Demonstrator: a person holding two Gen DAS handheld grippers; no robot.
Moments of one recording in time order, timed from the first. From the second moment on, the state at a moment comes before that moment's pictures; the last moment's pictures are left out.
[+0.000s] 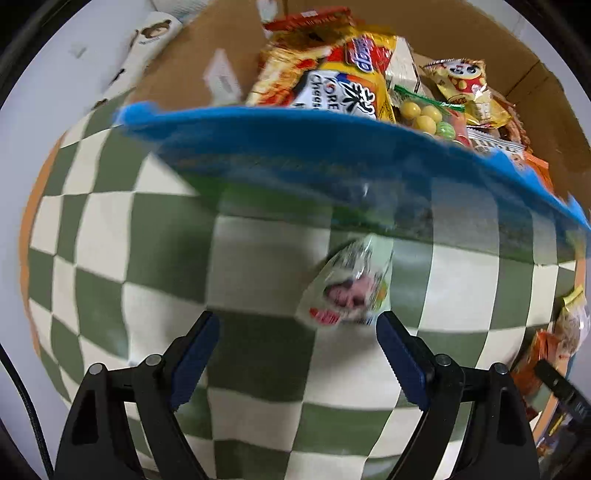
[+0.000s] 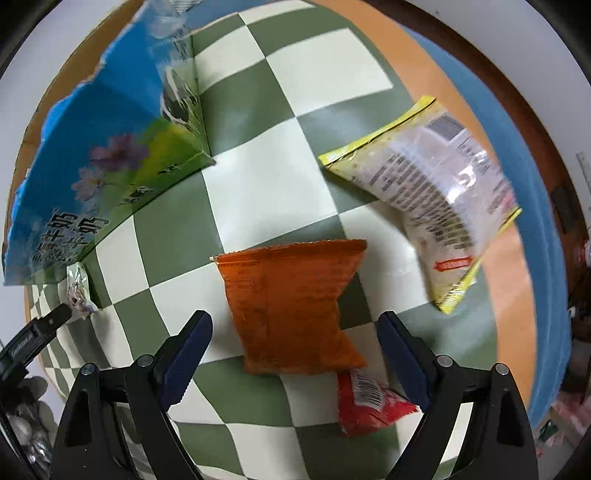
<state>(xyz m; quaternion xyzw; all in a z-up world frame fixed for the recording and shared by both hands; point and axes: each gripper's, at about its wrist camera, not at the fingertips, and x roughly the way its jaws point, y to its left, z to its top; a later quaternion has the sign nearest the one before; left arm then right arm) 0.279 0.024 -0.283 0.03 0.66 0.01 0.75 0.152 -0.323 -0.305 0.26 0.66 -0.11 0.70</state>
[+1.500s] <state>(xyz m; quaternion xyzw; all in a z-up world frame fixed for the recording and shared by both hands) 0.180 -0.014 -0.310 0.02 0.71 -0.07 0.70 0.131 -0.215 -0.302 0.20 0.69 -0.01 0.70</state>
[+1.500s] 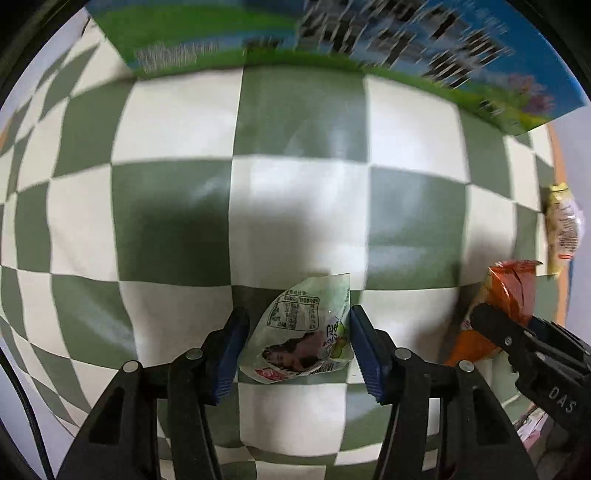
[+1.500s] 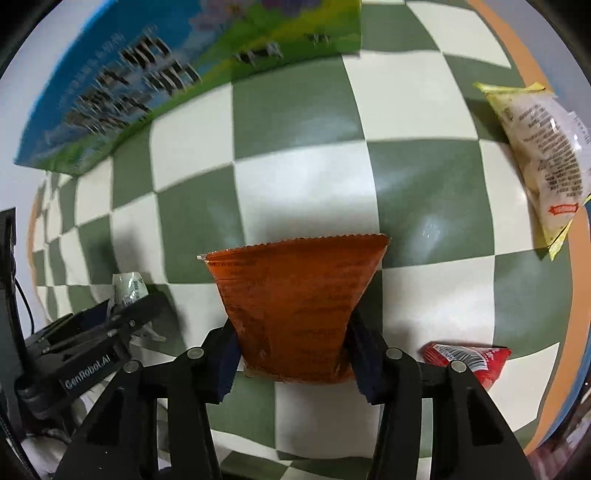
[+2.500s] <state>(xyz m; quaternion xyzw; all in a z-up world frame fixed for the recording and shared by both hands) 0.434 -0.060 -0.222 0.00 0.70 -0.09 0.71 0.393 -0.243 -0.194 0.18 0.64 0.03 0.75</state>
